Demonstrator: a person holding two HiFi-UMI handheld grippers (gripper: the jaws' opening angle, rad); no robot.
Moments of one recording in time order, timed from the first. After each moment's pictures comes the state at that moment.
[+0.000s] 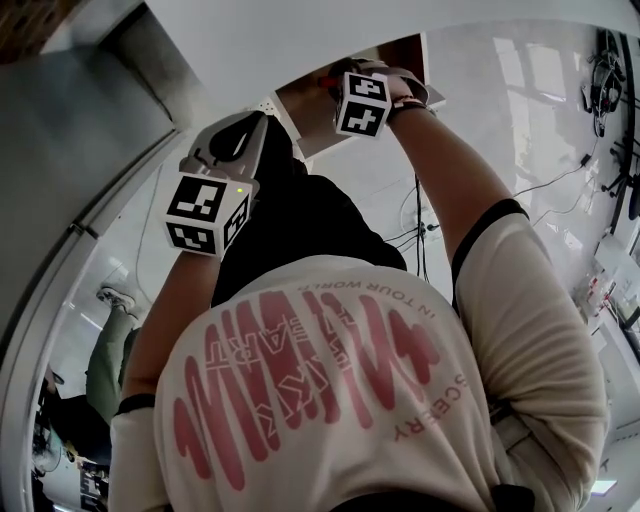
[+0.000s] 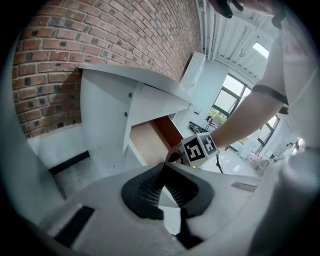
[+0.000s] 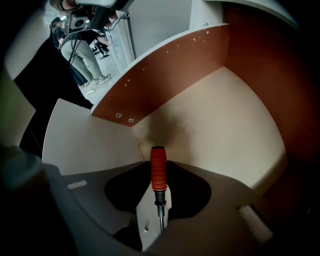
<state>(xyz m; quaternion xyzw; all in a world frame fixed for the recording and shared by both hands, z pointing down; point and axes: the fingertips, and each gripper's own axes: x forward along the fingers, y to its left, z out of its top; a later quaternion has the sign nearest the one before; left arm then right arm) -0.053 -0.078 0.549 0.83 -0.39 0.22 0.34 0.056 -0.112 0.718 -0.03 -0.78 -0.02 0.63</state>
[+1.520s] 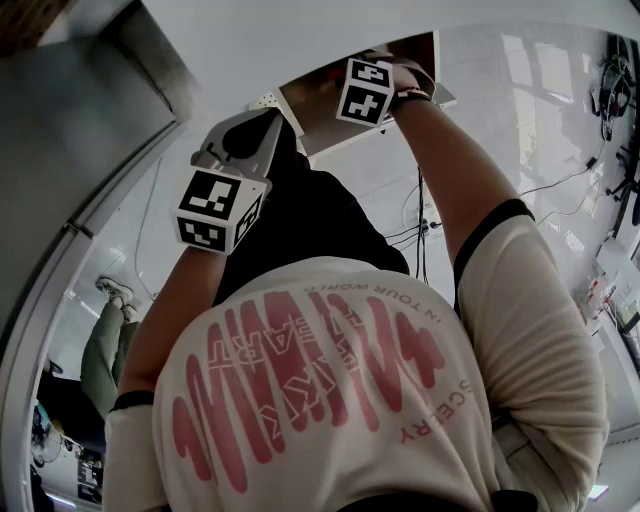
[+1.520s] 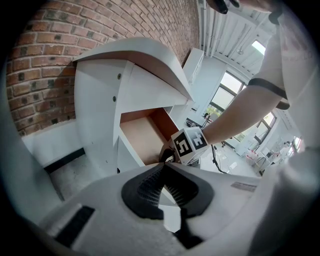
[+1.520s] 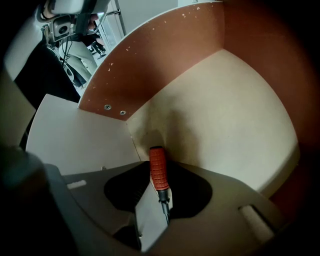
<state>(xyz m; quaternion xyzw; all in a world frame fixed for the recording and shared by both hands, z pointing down) -0.031 -0.069 0.577 0.83 -0.37 0.23 0.35 0.066 -0.117 0.749 -0.03 -0.76 0.01 0.65</state>
